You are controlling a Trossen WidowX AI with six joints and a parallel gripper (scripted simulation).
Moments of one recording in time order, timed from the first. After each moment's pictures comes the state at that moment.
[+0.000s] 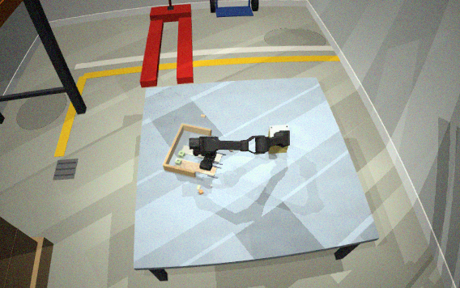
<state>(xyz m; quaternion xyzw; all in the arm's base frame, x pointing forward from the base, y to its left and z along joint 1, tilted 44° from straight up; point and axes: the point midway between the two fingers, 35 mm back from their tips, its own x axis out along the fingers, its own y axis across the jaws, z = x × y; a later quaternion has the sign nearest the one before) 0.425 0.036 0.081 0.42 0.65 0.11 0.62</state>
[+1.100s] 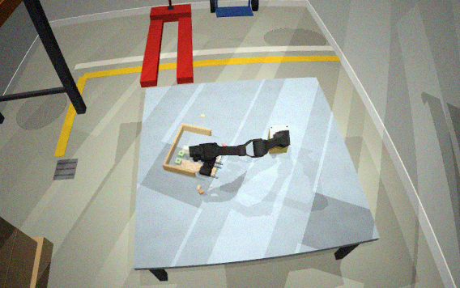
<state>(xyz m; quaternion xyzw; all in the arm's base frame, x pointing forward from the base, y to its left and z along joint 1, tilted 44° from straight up) 0.436 0.071 0.049 0.42 0.65 0.11 0.62</state>
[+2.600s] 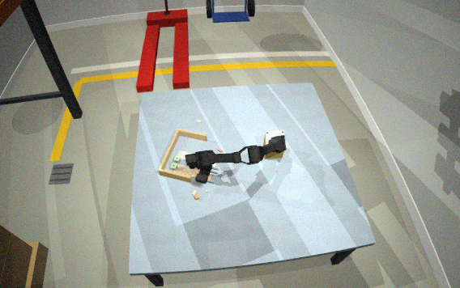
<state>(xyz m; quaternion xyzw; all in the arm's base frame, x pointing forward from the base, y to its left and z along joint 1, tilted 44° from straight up) 0.437 0.086 0.035 0.42 0.66 0.11 0.62</state>
